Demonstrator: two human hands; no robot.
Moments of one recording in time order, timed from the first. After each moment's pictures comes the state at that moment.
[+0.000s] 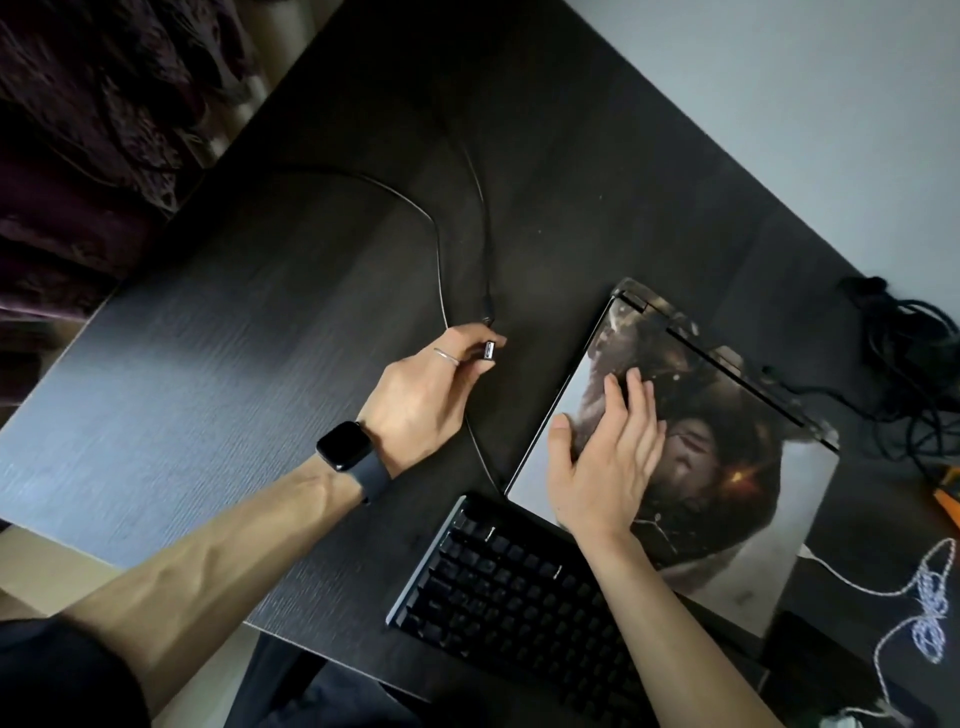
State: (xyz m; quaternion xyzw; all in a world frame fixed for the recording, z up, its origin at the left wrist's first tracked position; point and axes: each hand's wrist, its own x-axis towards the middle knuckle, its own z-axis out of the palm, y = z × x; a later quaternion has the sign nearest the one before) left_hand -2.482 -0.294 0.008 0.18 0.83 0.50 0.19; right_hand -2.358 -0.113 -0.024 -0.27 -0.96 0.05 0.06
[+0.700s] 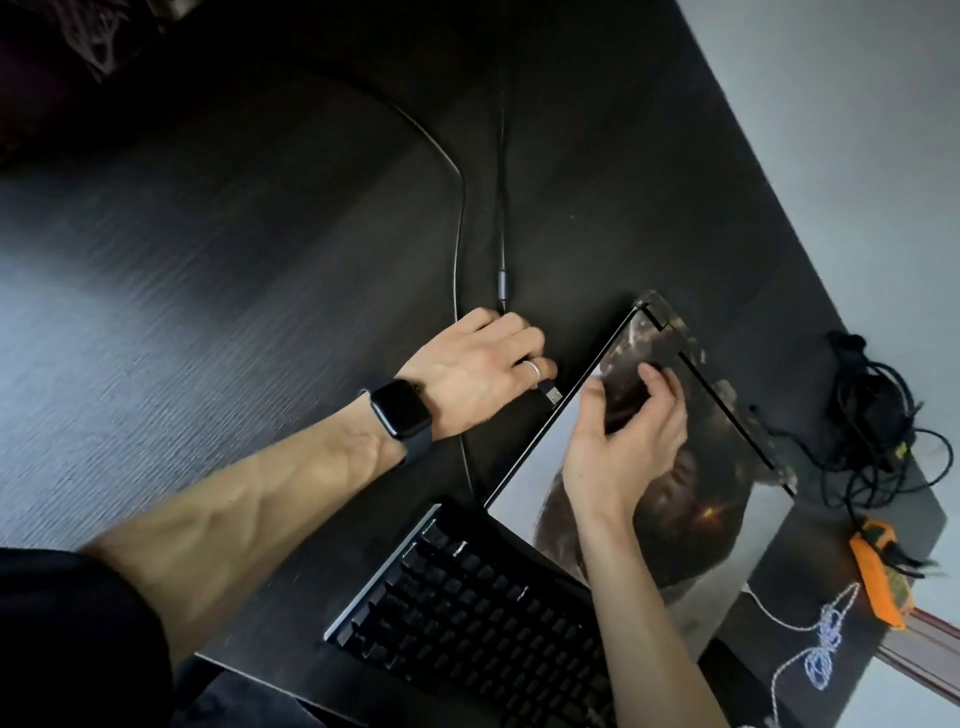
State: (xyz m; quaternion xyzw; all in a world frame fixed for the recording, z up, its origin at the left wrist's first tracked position) left_hand -2.499 -0.246 -0.059 0.47 0.83 0.31 0.00; right_hand -2.403 -0.104 -0.011 -0.39 -0.90 0.18 0.11
